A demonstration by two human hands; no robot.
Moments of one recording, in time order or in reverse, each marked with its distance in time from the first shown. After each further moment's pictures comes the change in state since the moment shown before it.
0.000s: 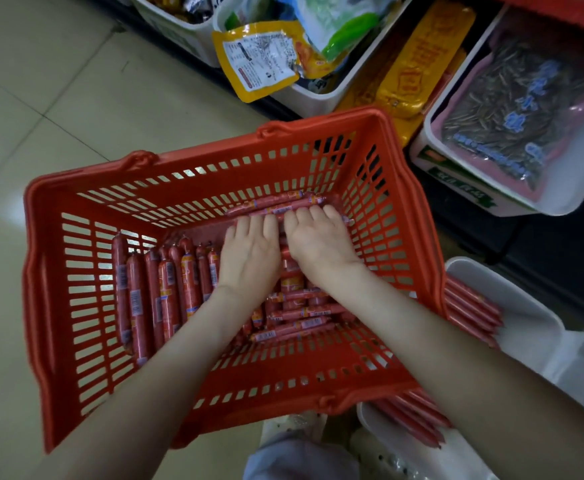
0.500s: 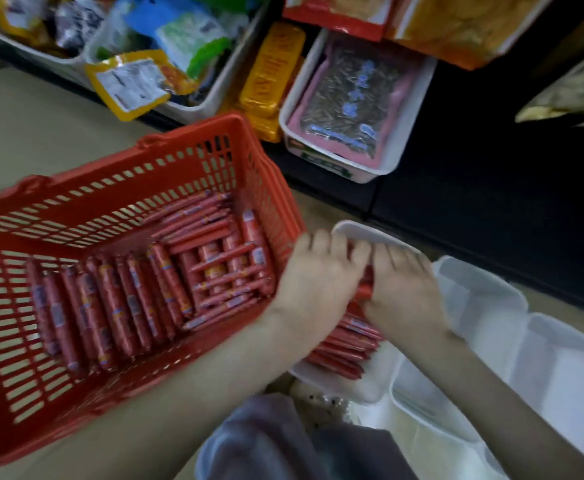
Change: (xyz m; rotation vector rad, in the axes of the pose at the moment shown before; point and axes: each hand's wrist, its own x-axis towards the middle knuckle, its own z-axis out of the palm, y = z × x) left_hand -0.061 0.192 -0.115 -0.115 0.271 0.527; right_hand -0.224 0.111 -0.105 -0.003 0.190 0.414
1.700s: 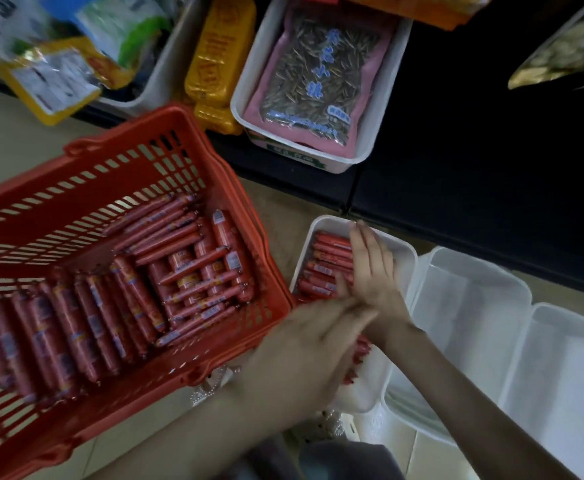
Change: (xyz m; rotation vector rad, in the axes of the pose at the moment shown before) left_hand -0.035 0.023 0.011 -0.640 -0.074 0.112; right_hand -0.008 0.036 0.080 0.460 -0.209 0.202
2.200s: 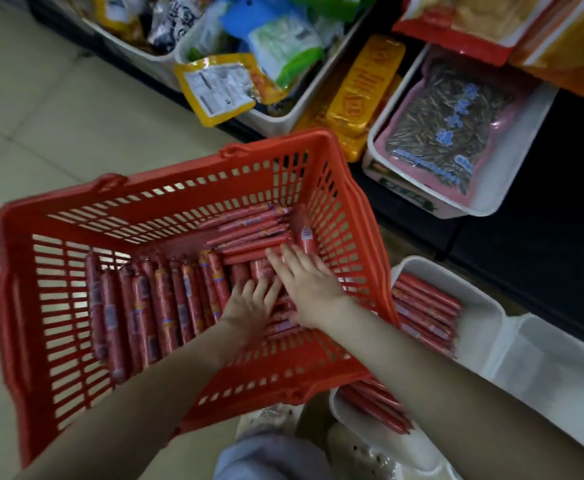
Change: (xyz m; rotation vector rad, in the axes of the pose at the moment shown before) left_hand -0.088 -0.209 -0.001 0.620 -0.822 -0.628; right_hand 0.080 -0.156 0.111 -0.477 -0.644 -0.444
